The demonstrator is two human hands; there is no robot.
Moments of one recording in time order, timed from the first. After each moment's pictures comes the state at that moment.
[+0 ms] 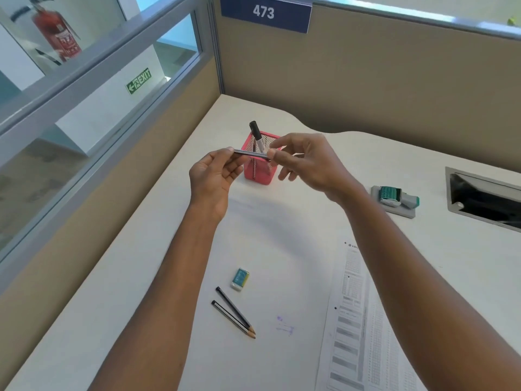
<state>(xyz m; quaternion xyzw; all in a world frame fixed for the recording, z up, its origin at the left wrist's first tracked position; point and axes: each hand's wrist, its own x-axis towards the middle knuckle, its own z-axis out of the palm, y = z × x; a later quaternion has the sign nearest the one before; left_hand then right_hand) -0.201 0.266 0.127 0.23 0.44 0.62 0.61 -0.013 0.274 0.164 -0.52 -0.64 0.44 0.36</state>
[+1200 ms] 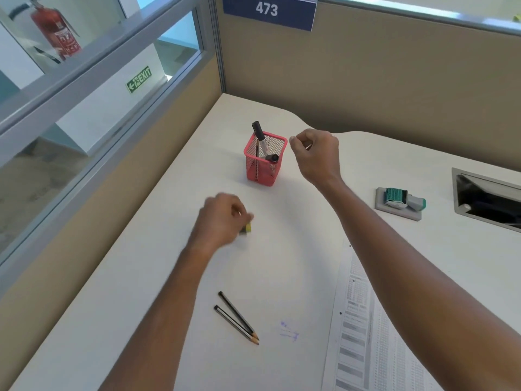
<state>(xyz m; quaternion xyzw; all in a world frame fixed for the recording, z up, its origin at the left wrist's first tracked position) -0.218 0.228 0.099 0.63 0.68 0.19 0.33 -0.016 0.320 0.115 -0.66 -0.60 0.19 0.41</state>
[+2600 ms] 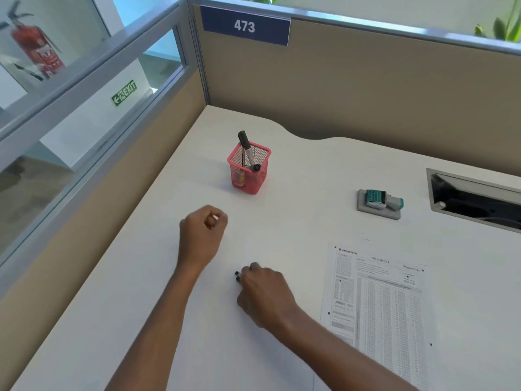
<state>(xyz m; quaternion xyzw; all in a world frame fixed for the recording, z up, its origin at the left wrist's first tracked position) -0.225 0.215 0.067 0.59 0.66 0.37 0.27 -0.087 0.127 0.071 -0.57 -0.78 0.23 -0.02</state>
